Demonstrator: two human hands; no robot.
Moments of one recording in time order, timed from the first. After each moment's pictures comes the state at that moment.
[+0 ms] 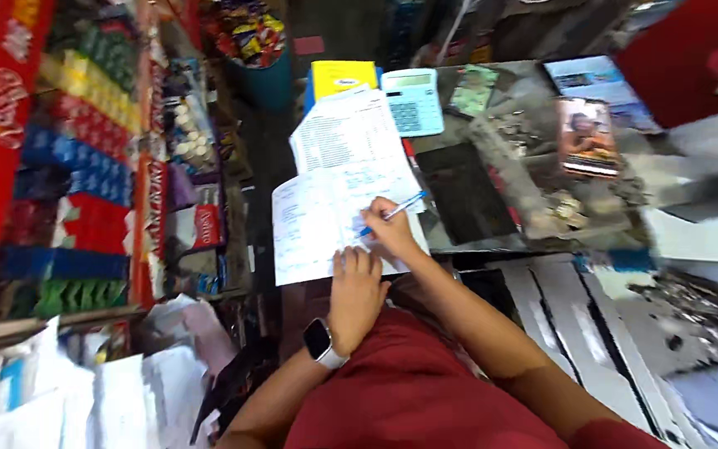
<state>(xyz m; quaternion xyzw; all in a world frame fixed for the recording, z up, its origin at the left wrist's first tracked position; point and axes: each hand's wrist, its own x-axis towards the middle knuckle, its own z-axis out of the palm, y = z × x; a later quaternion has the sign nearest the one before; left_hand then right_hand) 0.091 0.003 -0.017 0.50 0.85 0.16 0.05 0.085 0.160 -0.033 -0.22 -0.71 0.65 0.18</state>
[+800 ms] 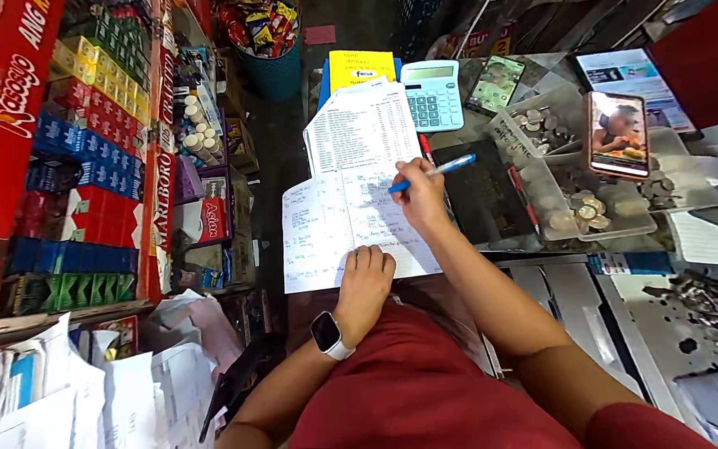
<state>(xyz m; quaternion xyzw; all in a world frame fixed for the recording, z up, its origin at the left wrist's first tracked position) 0.084 0.004 -0.023 0.54 0.83 0.15 -0.04 0.052 0.192 0.002 -0.26 -0.56 0.74 0.28</state>
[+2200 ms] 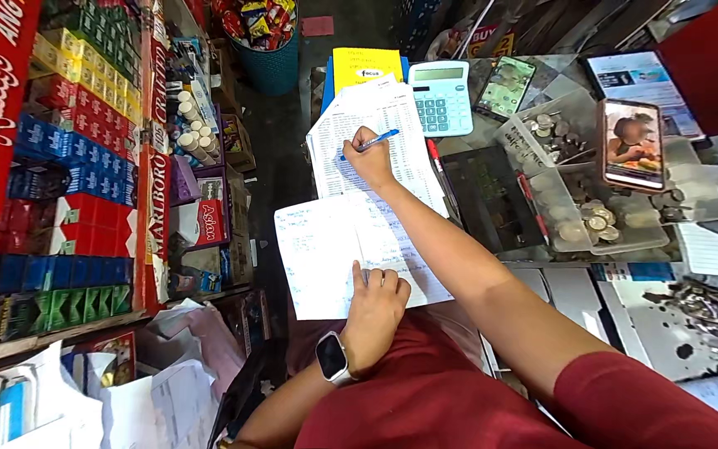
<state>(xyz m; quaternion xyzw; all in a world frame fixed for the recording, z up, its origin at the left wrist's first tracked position) 0.088 -0.002 -0.007 0.57 0.81 0.13 0.09 -0.074 0.210 -0.046 -0.18 -0.80 0.47 0.31</state>
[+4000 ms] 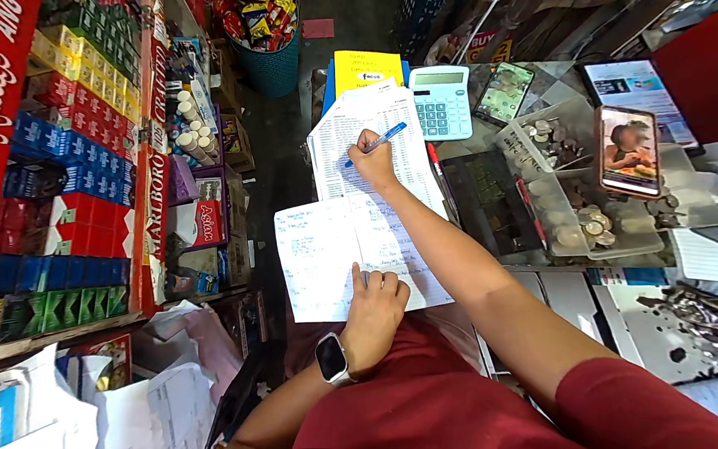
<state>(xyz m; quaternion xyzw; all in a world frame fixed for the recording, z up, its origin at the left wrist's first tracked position) 0.086 -0.001 -0.007 0.57 0.80 0.13 0.09 -0.074 0.214 -0.044 -0.19 -0.77 0.52 0.30</state>
